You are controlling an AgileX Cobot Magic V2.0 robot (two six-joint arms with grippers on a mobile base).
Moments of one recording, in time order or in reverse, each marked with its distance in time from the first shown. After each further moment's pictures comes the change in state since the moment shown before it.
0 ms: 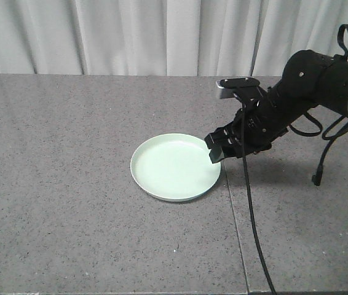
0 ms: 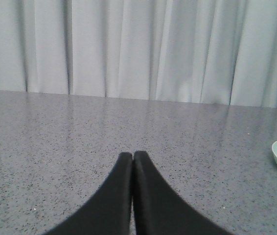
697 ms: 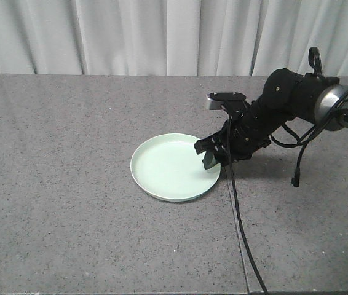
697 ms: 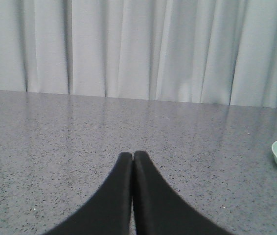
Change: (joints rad) left arm 0.000 0.000 0.000 0.000 0.000 0.000; right arm 0.001 0.151 -0.056 0.064 -0.051 -0.015
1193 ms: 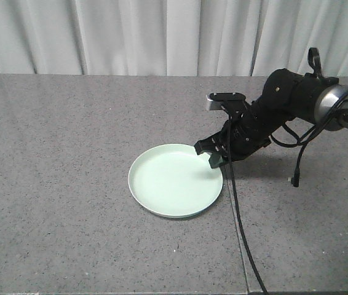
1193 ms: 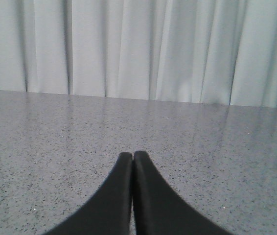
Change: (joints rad) left arm 0.000 0.000 0.000 0.000 0.000 0.000; right arm 0.000 0.000 0.000 -0.008 -0.002 -0.005
